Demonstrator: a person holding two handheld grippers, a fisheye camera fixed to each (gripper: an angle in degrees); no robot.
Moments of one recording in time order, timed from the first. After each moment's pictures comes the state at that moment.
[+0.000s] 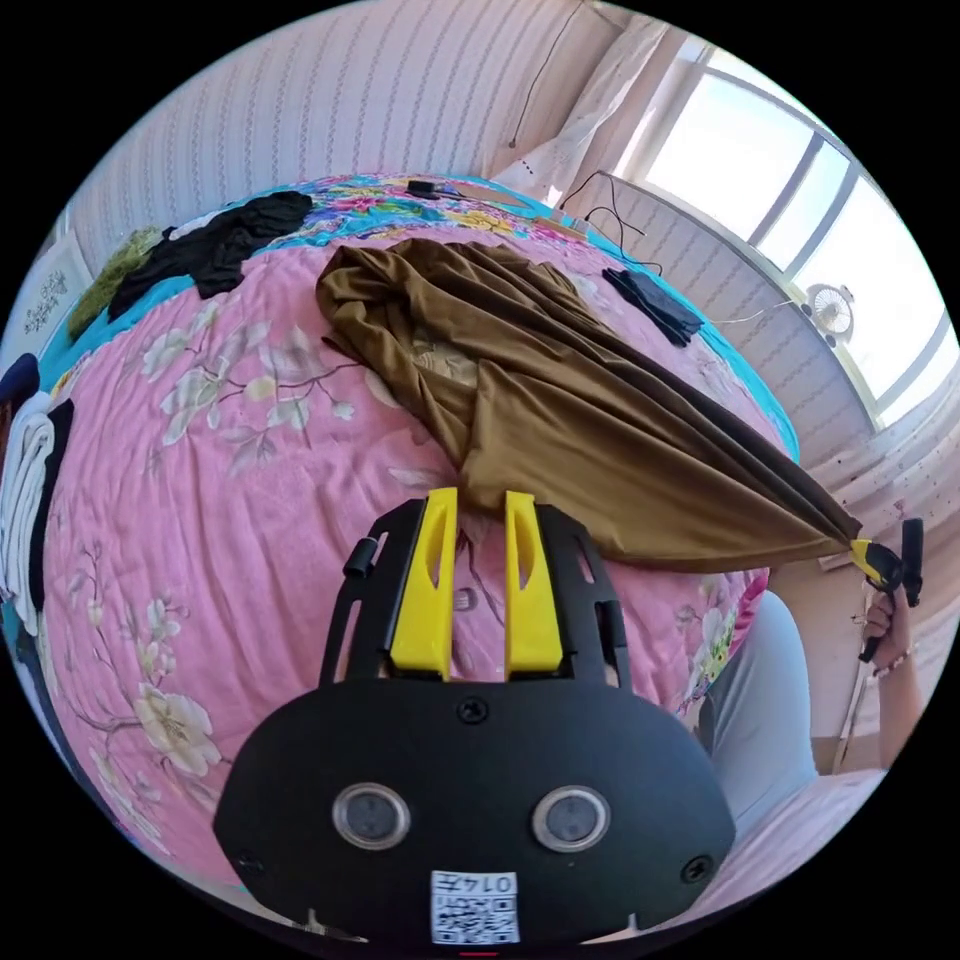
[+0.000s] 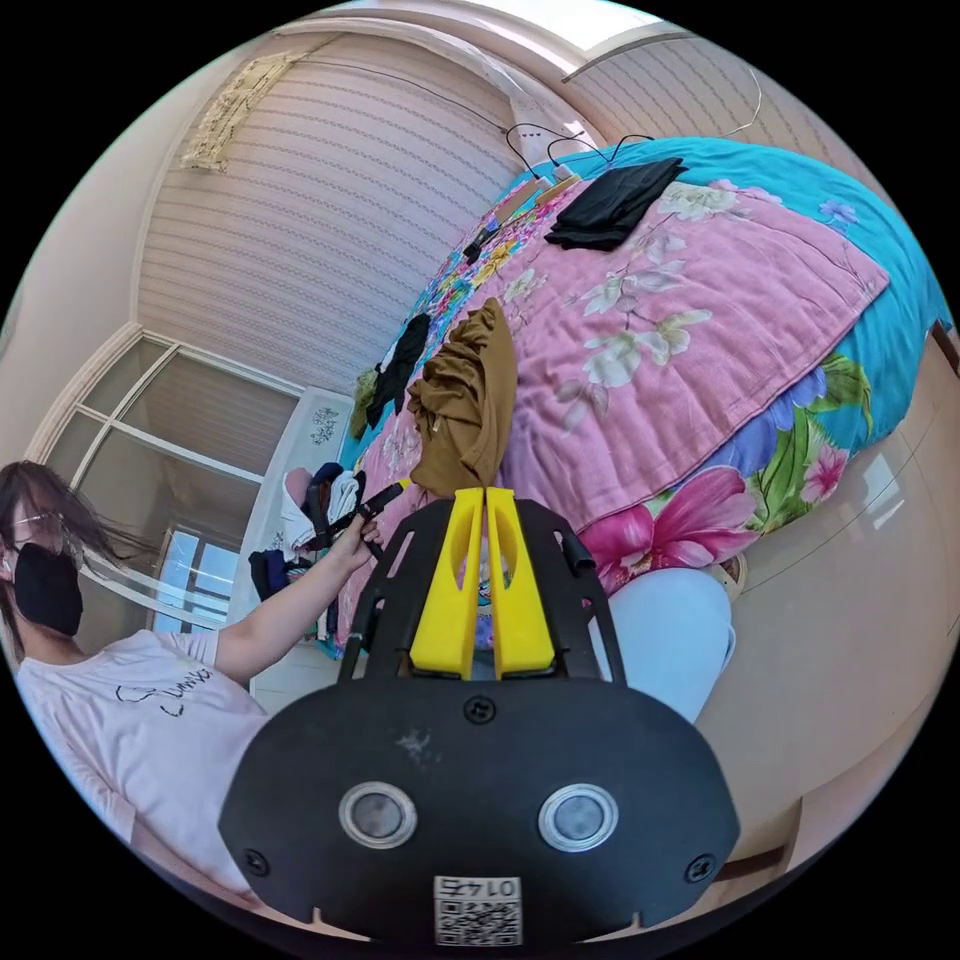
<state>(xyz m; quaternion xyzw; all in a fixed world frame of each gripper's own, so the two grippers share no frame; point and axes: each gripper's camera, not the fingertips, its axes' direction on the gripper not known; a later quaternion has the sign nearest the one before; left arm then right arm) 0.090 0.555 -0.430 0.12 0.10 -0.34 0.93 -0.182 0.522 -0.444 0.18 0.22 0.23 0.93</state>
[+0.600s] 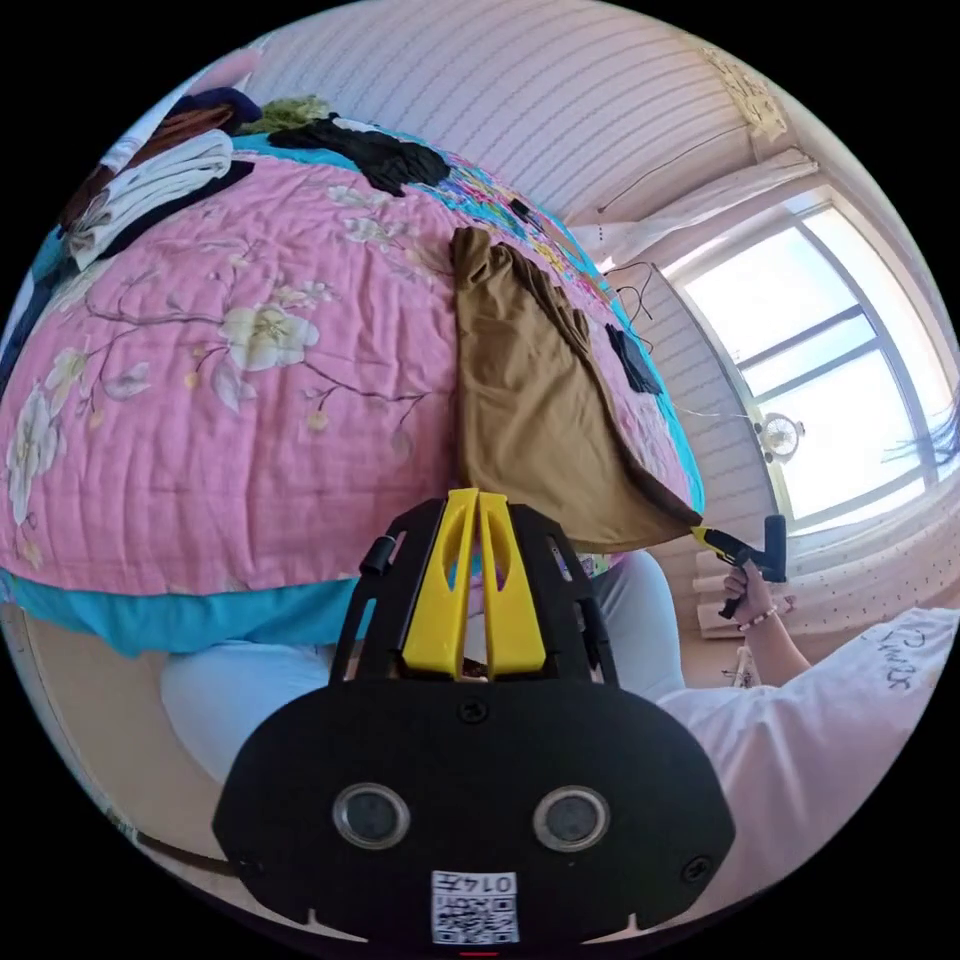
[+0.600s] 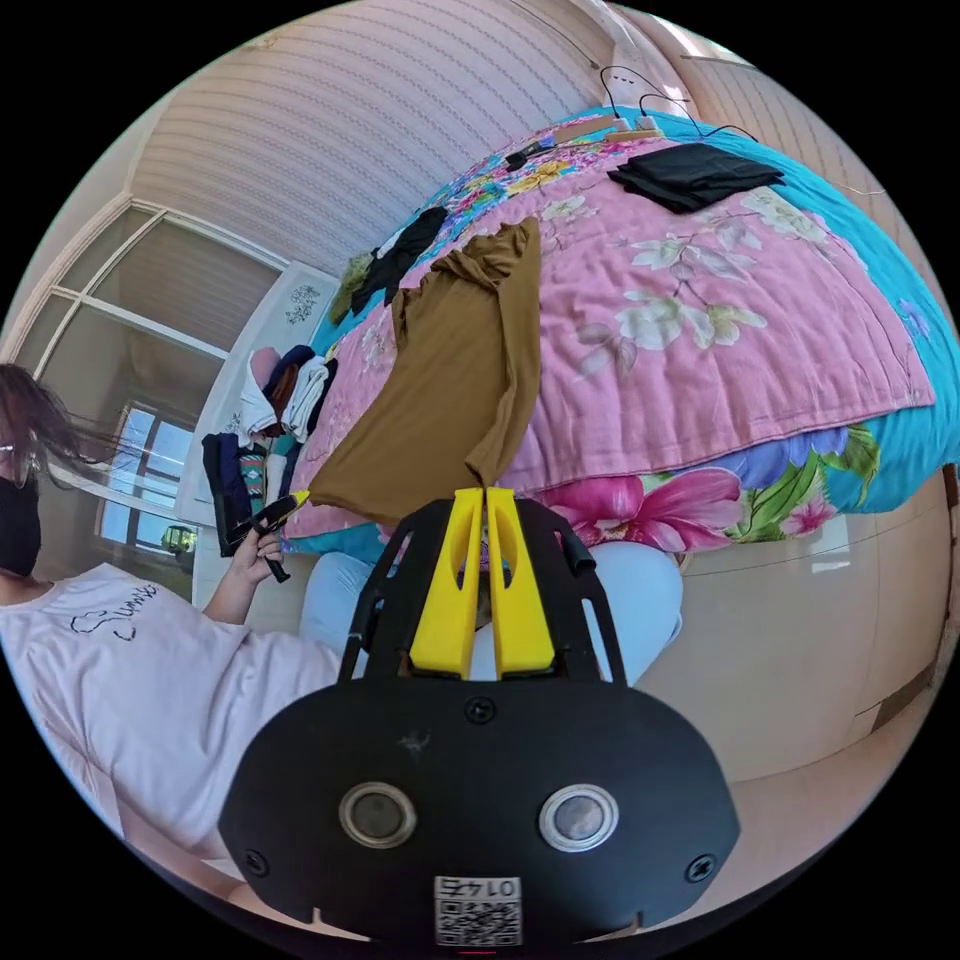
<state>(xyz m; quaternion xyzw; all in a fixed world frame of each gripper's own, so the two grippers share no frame) 0.180 0.771 -0.501 0.16 0.21 -0.50 0.82 -0.170 0.499 -0.407 -0.01 0.27 0.19 0.94</state>
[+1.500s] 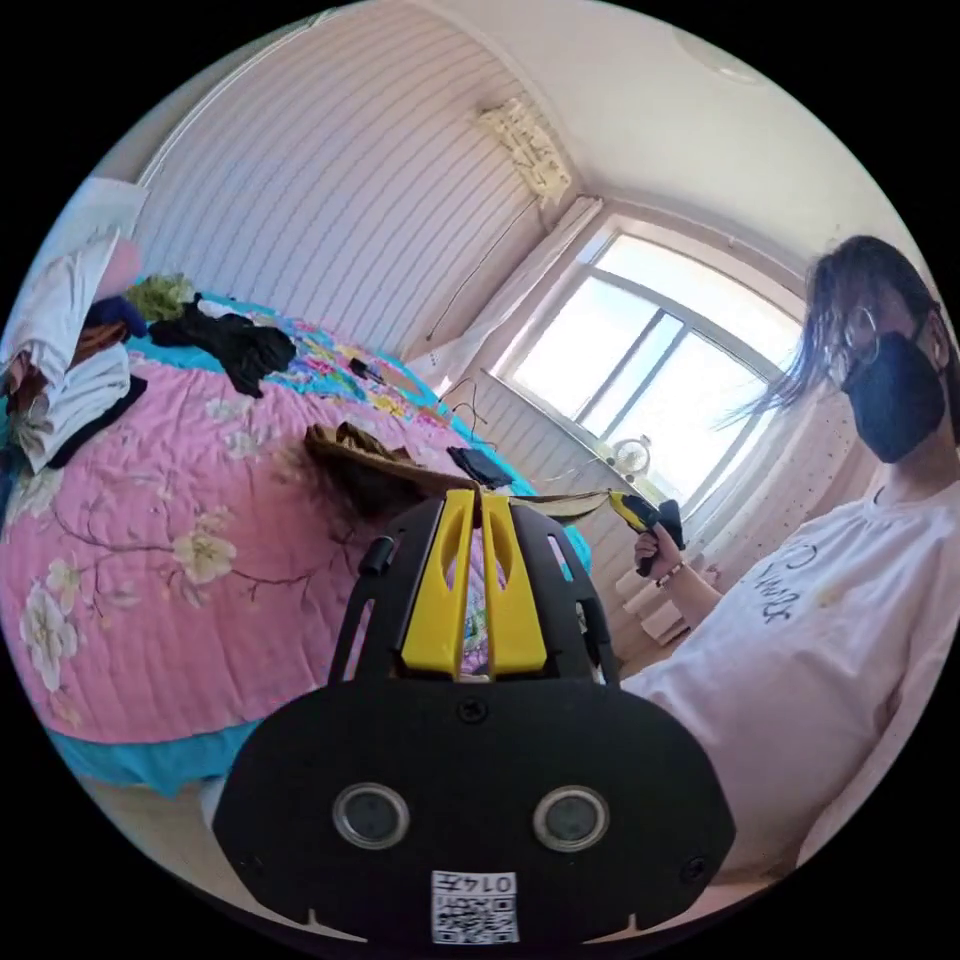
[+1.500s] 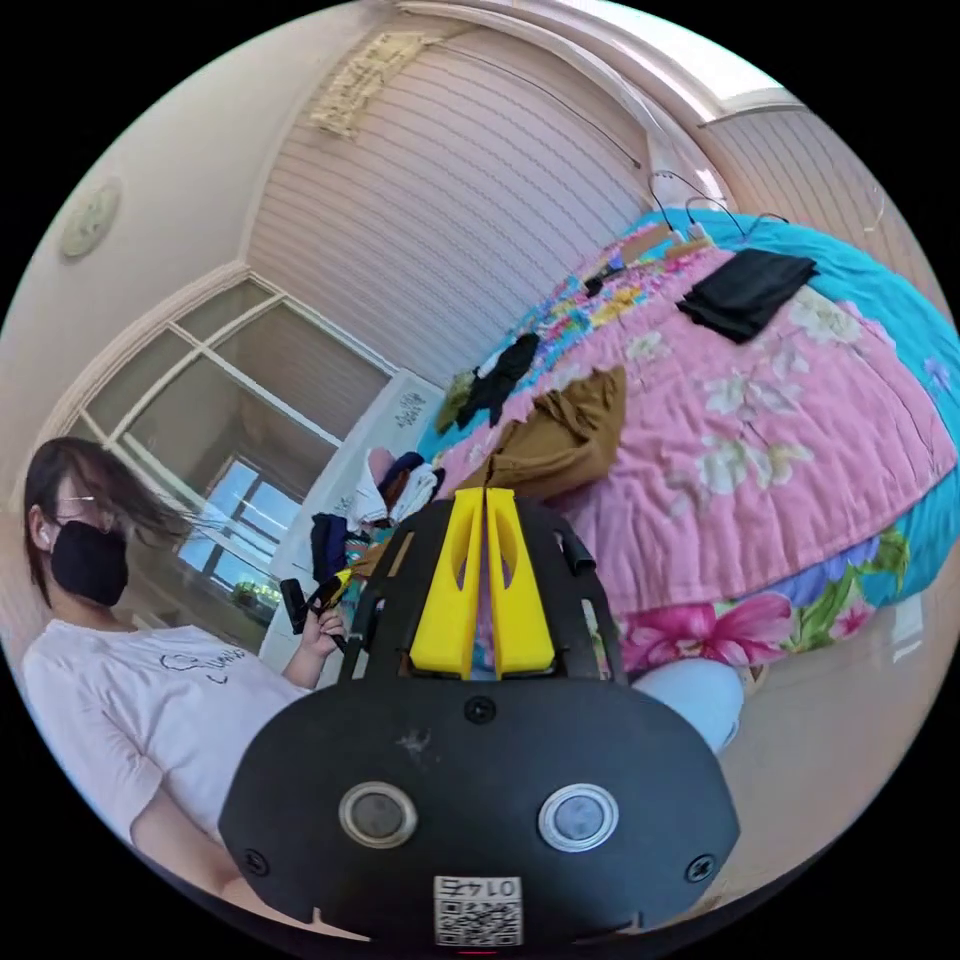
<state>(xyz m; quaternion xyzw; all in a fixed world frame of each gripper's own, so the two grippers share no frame) 0.257 0.908 -0.754 0.51 0.18 -0.31 0.79 -0.315 0.517 -0.505 0.22 0.12 0.03 0.97</state>
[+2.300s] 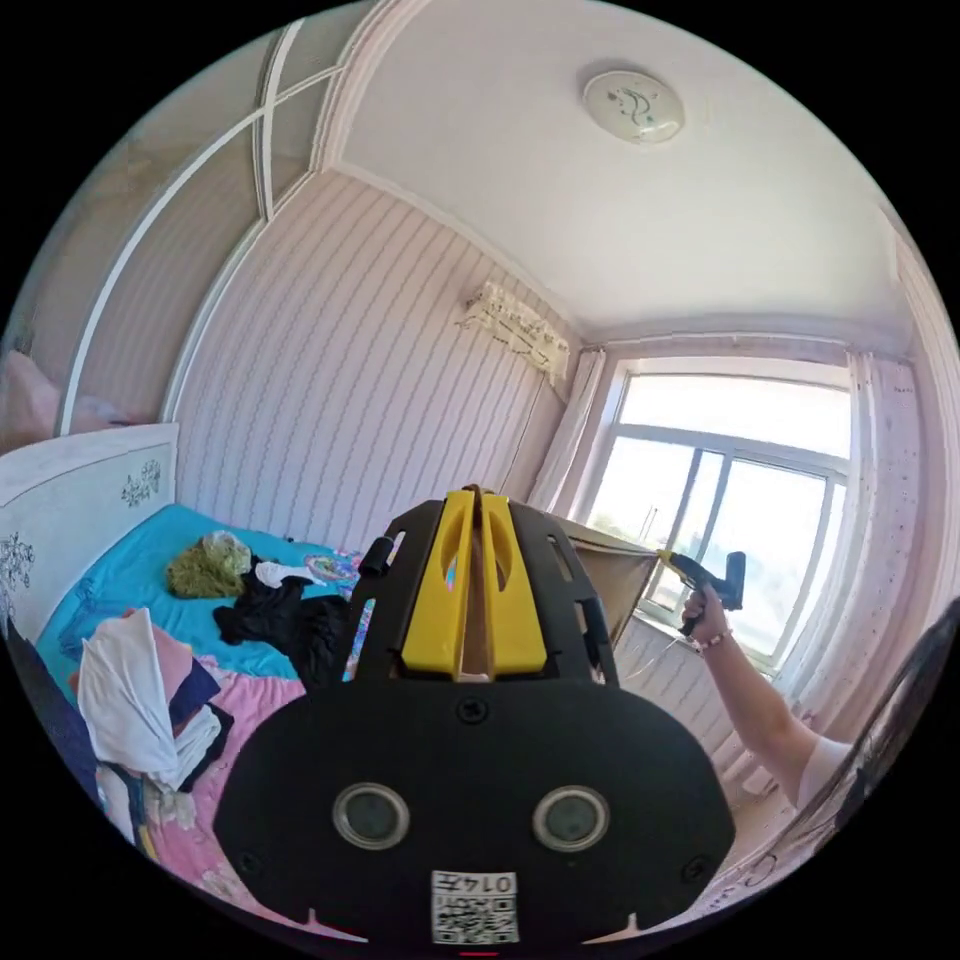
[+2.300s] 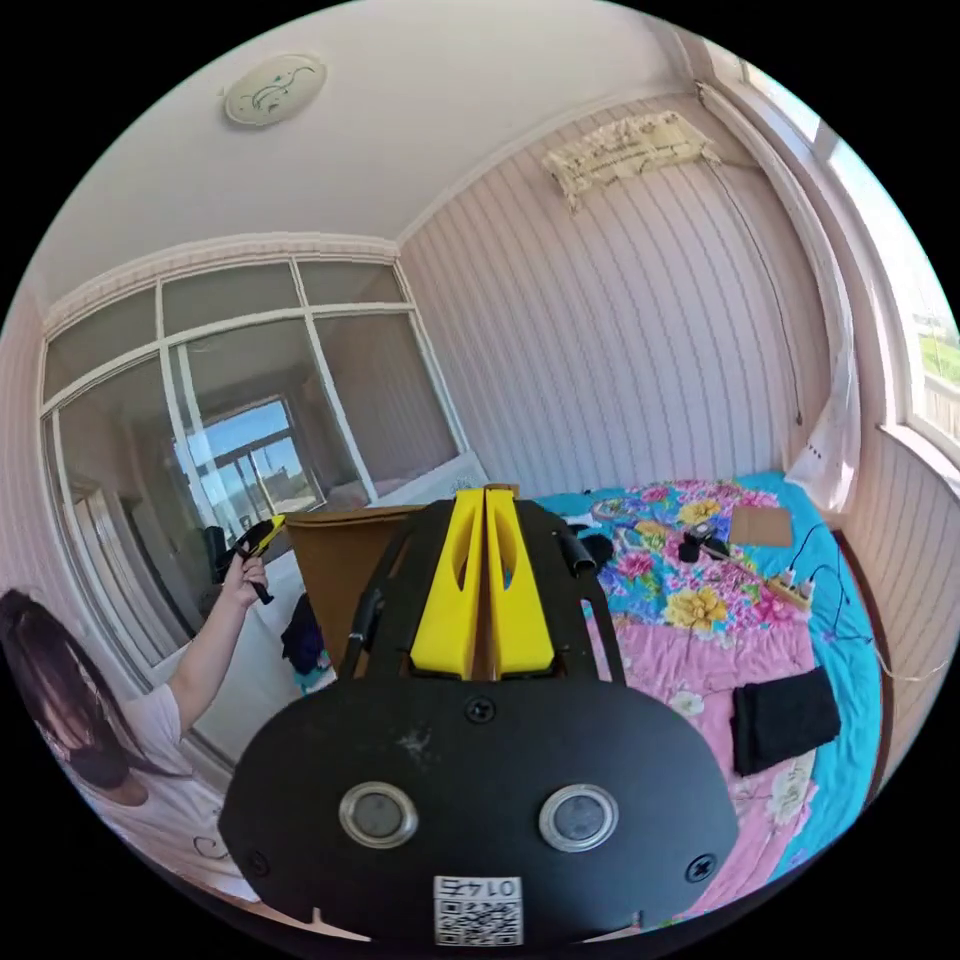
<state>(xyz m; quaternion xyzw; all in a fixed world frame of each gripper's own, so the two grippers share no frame) 0.082 0.878 -1.095 0.62 -0.07 -0.34 0.71 -0.559 0.184 -0.540 0.26 0.20 -0.23 0.92</state>
